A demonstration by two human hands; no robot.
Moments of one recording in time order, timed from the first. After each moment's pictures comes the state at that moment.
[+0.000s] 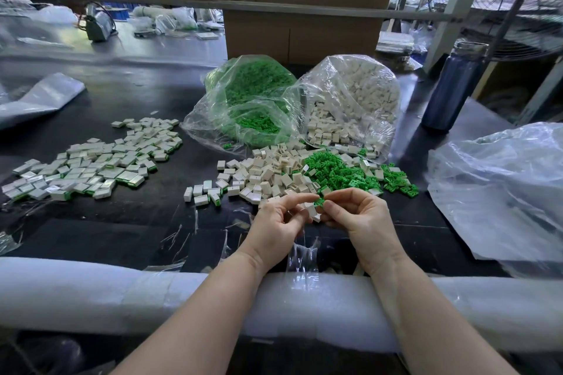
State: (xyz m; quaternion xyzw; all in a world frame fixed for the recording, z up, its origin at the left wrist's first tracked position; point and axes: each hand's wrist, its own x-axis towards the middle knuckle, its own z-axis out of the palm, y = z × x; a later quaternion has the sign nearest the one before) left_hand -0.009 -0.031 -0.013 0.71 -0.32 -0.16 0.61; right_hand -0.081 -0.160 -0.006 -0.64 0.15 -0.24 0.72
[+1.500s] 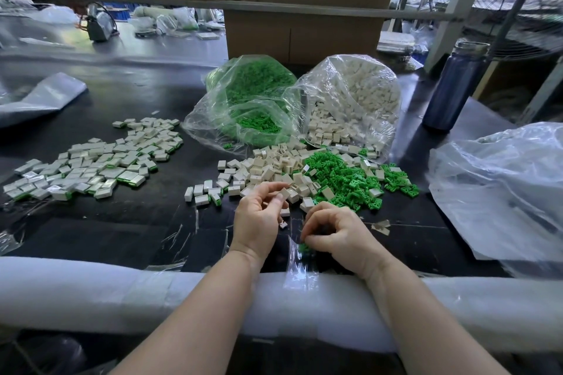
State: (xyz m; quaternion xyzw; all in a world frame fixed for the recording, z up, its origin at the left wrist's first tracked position) left_hand 0.000 -0.030 -0.013 0.67 -0.16 -0.07 0.72; right_hand -0.079 -0.149 -0.001 -0.85 0.08 -0.07 0.52
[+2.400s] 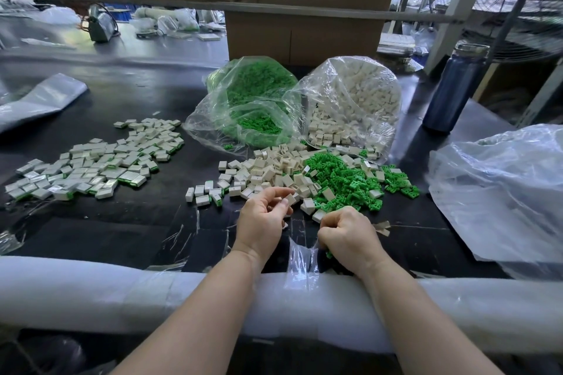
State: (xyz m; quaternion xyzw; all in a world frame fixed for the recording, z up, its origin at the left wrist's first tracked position) left_hand -0.003 -0.028 -0.012 0.71 -0.17 -0.10 0.68; right_hand -0.076 -0.153 -0.010 -0.92 0.21 -0.08 0.33
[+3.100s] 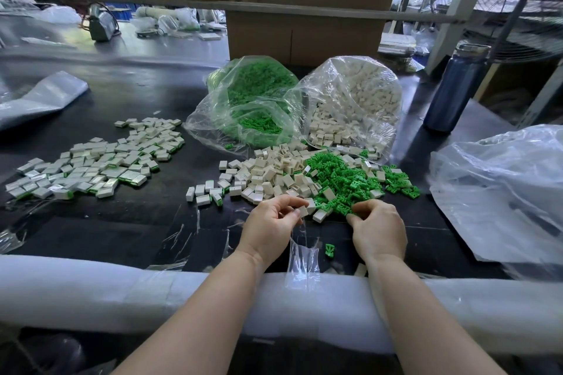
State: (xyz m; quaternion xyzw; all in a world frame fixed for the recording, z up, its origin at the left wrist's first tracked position) left_hand -0.004 -0.028 -0.014 0.77 -0.24 -0.15 0.58; right_hand -0.074 -0.175 -0.020 -0.83 0.42 -0.21 0.31
